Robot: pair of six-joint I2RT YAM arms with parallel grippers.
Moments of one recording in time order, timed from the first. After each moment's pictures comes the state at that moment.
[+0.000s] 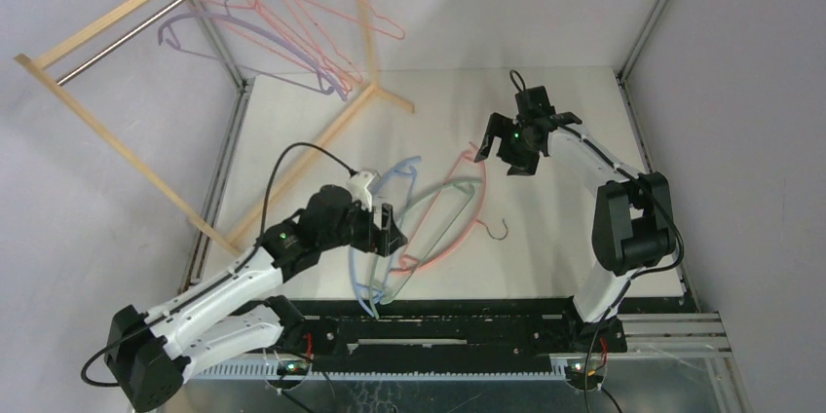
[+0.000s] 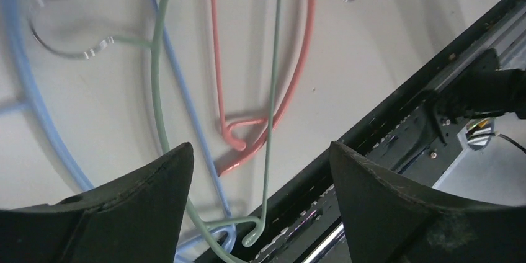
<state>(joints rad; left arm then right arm) -0.75 0.90 0.67 -0.36 0.12 -0.44 0.24 1.72 1.30 -0.64 -0.21 0.56</state>
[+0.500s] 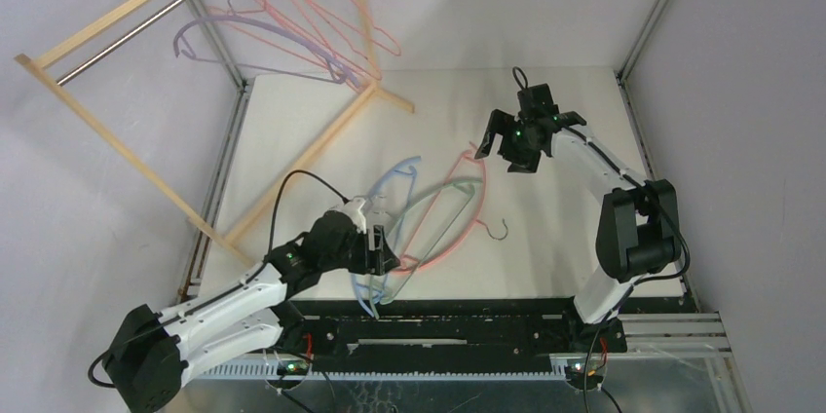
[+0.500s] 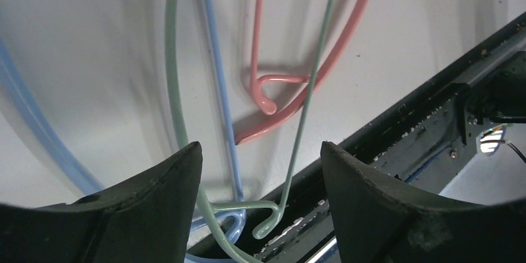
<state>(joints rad) -0.75 0.87 0.37 -0.22 0.14 -0.63 0.25 1.68 1.30 -0.65 -0.21 0.56</state>
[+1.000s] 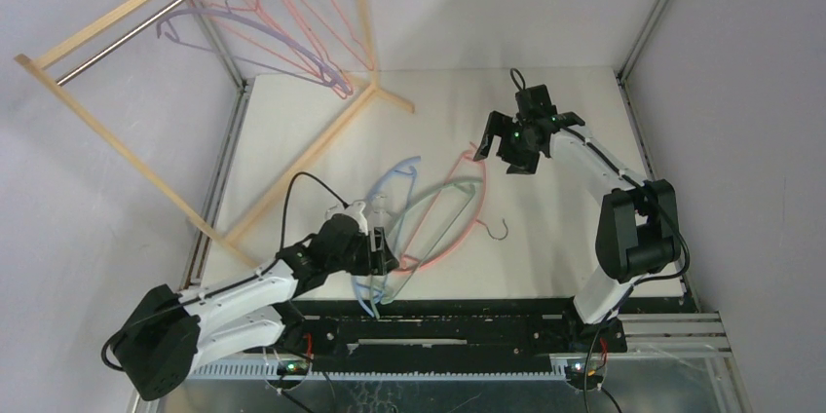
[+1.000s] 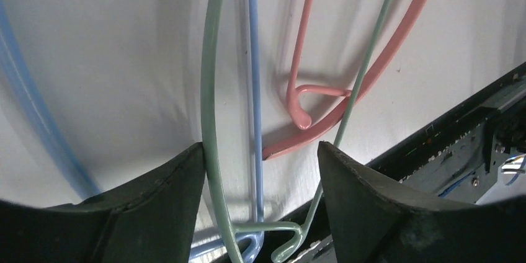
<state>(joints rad) -0.75 0.97 0.31 -0.12 0.08 -0.69 0.26 1.68 1.30 -0.66 -0.21 0.55</state>
